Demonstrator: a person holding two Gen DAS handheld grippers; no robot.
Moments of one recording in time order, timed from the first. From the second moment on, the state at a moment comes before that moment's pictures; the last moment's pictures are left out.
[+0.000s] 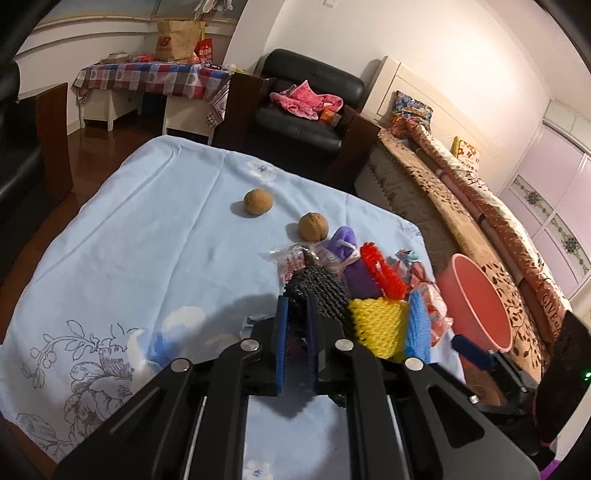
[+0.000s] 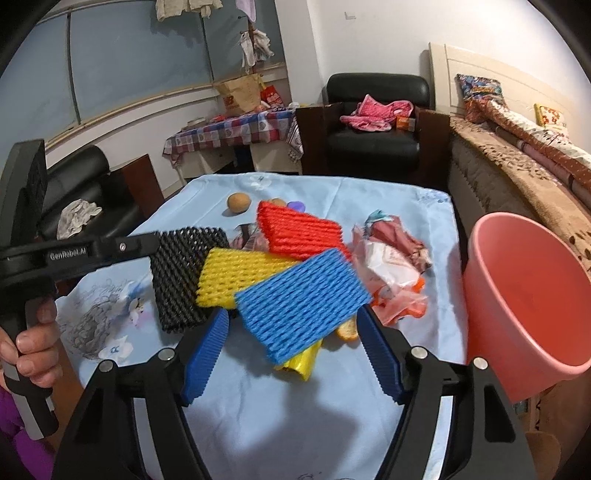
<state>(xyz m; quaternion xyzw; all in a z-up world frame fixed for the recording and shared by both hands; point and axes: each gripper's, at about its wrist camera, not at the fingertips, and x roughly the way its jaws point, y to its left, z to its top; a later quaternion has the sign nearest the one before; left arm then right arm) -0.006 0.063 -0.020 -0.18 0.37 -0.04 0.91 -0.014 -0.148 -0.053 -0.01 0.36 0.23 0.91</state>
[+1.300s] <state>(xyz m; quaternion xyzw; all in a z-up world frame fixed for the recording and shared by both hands) -0.014 0.027 0.082 -0.13 0.26 -0.09 0.95 -0.007 -0.228 0.017 0.07 0.30 0.16 0.94</state>
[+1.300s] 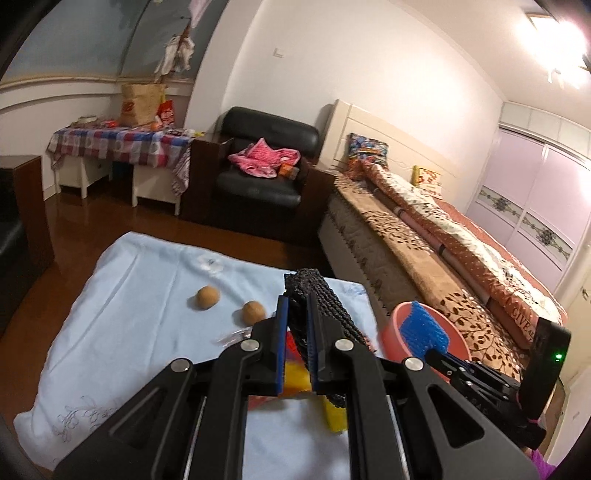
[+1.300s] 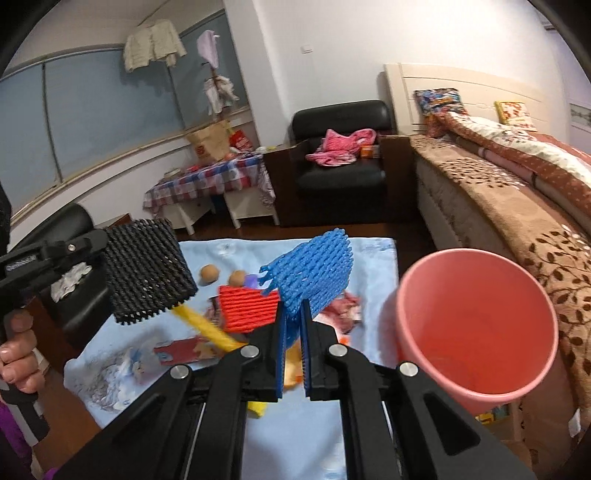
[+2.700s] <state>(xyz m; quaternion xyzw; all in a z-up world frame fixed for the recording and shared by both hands) 0.094 -0.165 0.038 -0.04 0.34 -0.20 0.92 0.047 -0.338 -0.034 0.11 0.35 0.01 0.93</state>
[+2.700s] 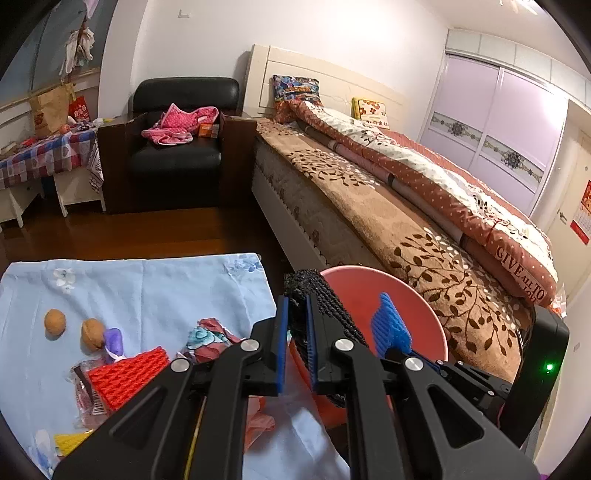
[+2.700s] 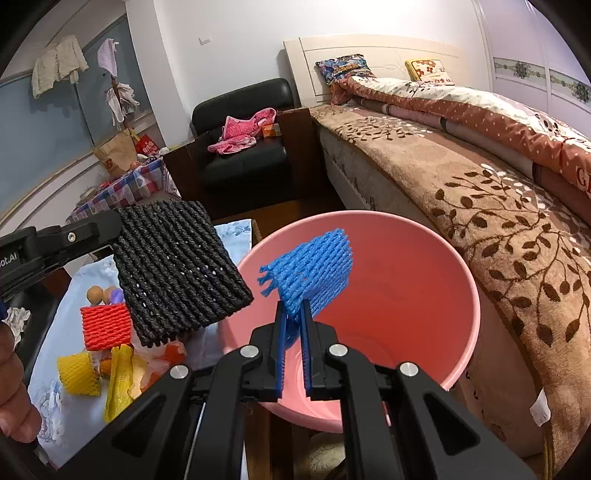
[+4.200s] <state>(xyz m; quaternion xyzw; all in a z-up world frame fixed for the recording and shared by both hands) 0.112 -0.204 -0.011 0.00 0.39 -0.20 0.90 0.063 -0.346 -0.048 0.12 0.37 -0.01 0.92</state>
